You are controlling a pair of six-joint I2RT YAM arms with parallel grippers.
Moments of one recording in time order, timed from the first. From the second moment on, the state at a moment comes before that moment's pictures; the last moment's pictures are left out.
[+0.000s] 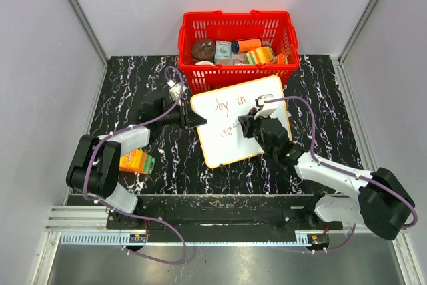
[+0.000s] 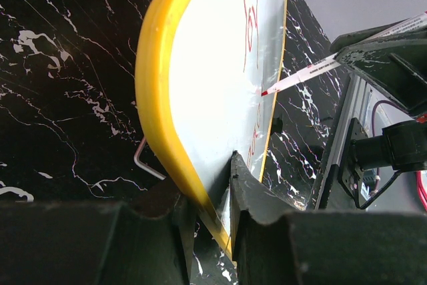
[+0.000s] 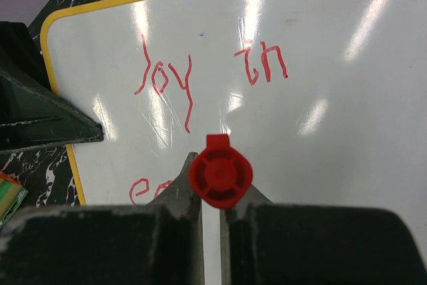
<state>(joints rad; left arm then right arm) -0.27 1.55 0.74 0.41 0.84 -0.39 0.78 1.20 0.60 0.41 0.36 0.35</state>
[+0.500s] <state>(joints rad) -0.27 1.55 0.74 0.41 0.84 -0.39 0.78 1.17 0.55 0.39 0.32 0.39</state>
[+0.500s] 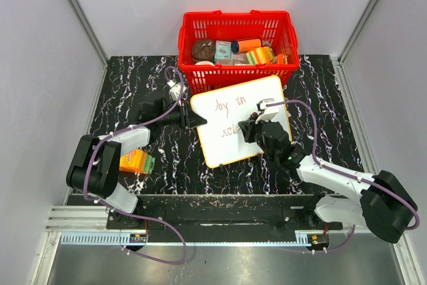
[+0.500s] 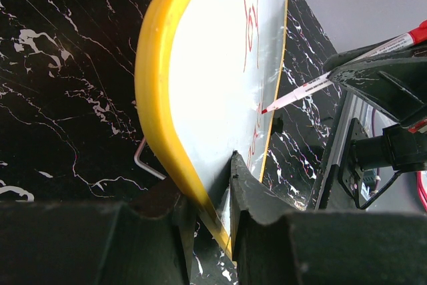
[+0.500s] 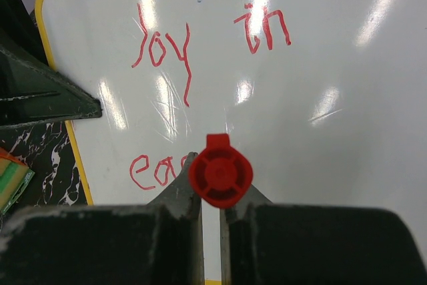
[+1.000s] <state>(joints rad) -0.27 1.55 0.74 0.40 0.84 -0.39 0.78 1.17 0.55 0.39 0.32 0.39</state>
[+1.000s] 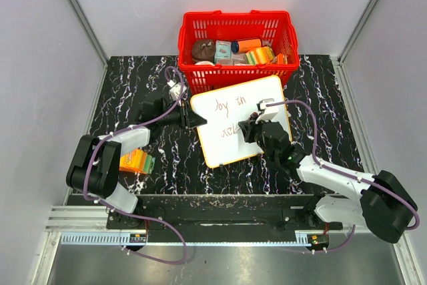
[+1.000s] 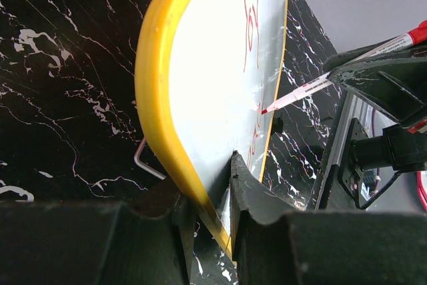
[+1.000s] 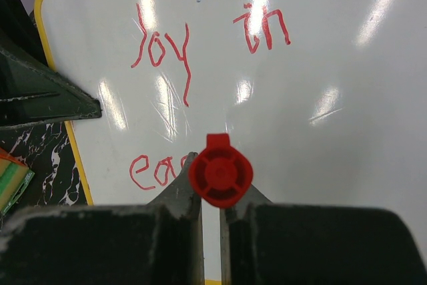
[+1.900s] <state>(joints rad) -0.27 1.55 0.74 0.40 0.84 -0.39 0.78 1.18 0.59 0.38 0.38 0.36</state>
